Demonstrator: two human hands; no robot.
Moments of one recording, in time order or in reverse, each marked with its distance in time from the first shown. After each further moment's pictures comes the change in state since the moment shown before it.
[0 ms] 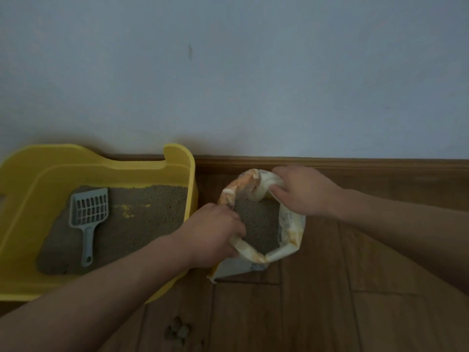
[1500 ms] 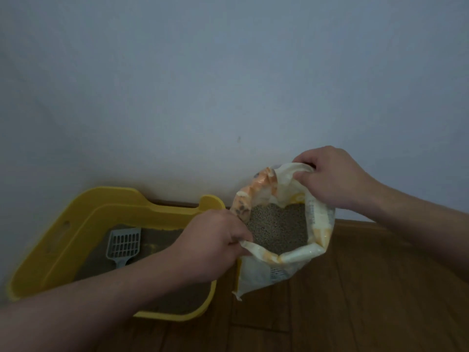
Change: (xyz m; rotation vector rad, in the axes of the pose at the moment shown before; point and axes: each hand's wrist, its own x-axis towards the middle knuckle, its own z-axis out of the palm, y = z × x) left_hand -0.109 0.011 -0.086 -0.238 0.651 0.098; right_hand -0.060 -0.103 -0.174 0.157 0.437 0.063
